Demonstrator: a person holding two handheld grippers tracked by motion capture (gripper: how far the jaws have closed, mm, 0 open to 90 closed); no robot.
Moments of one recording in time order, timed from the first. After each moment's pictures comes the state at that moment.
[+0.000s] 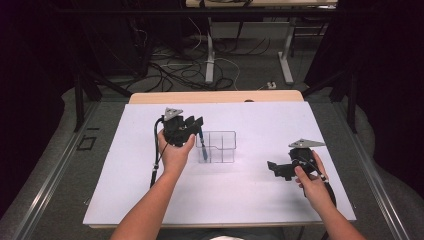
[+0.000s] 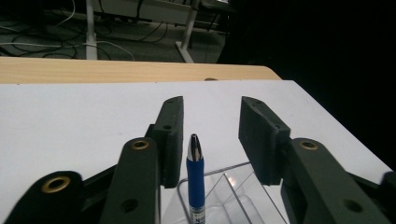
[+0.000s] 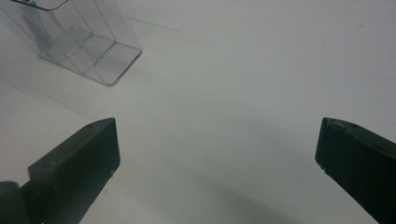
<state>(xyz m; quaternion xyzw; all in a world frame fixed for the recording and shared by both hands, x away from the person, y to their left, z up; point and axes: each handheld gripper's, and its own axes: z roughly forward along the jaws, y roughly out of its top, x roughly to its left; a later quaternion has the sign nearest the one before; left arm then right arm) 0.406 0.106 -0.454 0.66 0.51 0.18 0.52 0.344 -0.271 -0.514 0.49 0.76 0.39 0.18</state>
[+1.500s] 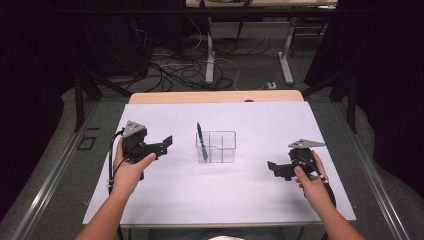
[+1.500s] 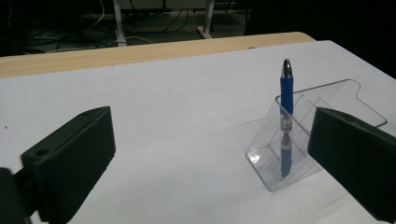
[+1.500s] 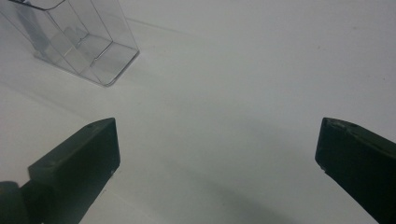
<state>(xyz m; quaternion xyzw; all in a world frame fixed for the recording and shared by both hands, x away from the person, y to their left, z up) 0.361 0.206 -0.459 0.71 0.48 0.22 0.47 0.343 -0.270 -0.513 0.49 0.76 0.38 0.19</state>
